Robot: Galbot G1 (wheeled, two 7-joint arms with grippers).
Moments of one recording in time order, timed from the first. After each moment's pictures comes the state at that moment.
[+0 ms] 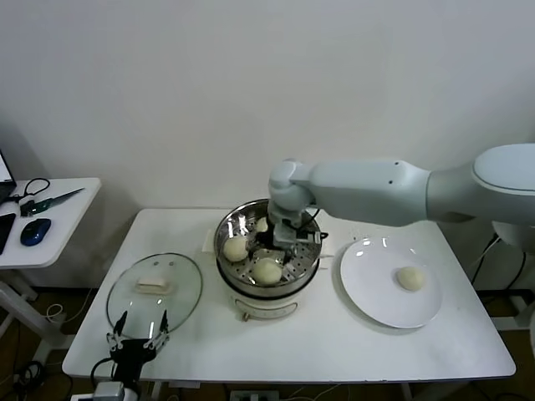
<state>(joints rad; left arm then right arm) 1.72 -1.51 -0.68 -2.01 -0.01 0.05 -0.02 0.71 1.25 -1.54 1.28 0.01 0.51 -0.91</state>
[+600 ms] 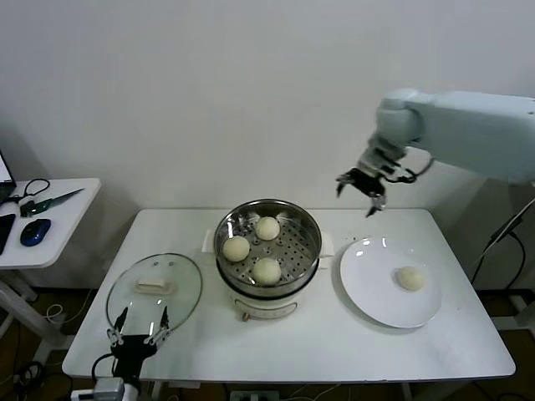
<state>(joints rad) 1.70 -1.51 -0.68 -2.01 -0.02 0.05 -0.02 0.95 0.87 -1.78 1.25 0.37 0.18 -1.04</state>
